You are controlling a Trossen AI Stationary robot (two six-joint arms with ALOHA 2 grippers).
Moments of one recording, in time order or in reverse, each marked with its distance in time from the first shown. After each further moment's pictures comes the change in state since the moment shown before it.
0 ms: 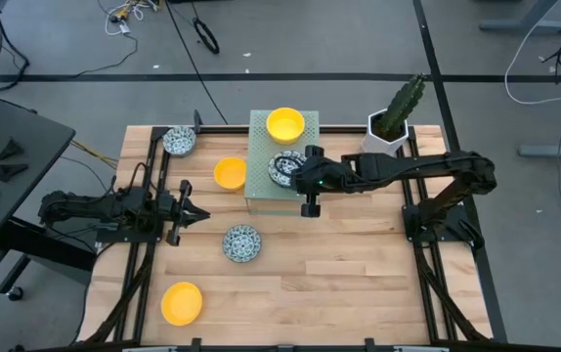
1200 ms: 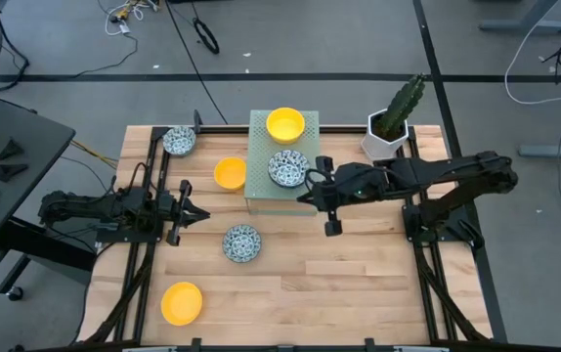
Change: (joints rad) left arm 0.000 0.000 0.000 0.000 0.000 0.000; right arm 0.155 -0.173 -0.009 0.050 -0.115 -0.067
